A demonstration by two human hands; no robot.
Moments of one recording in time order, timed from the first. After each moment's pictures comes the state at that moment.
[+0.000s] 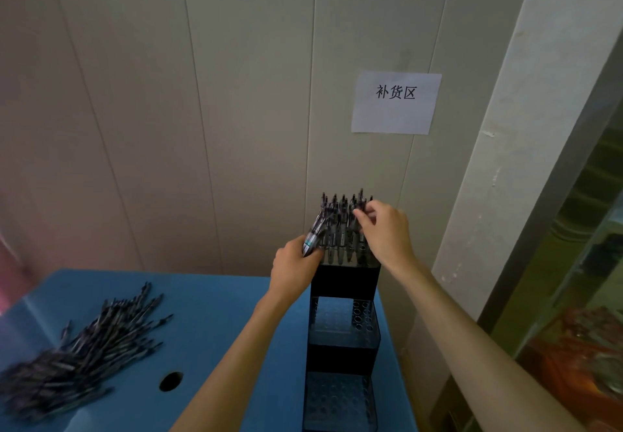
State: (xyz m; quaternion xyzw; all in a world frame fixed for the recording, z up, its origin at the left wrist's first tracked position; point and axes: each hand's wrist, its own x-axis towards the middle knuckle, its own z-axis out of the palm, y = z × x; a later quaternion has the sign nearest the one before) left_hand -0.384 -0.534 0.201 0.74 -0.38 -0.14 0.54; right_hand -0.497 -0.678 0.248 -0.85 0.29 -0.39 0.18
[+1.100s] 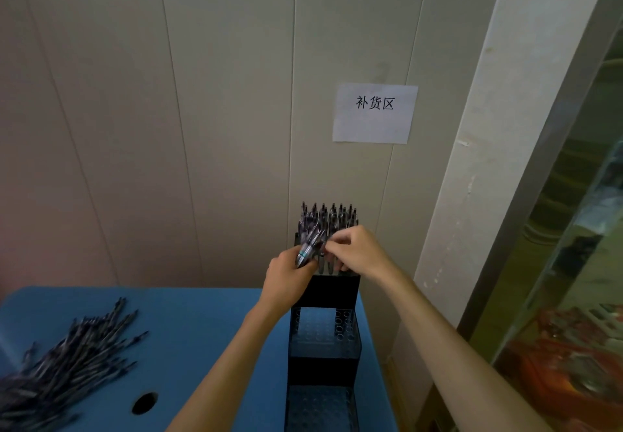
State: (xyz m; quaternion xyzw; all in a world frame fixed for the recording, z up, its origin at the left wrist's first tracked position) left_hand -0.399 -0.548 0.205 0.71 -0.43 -0.15 0.53; right_hand -0.511 -0.661 0.258 -0.85 0.28 -0.21 0.38
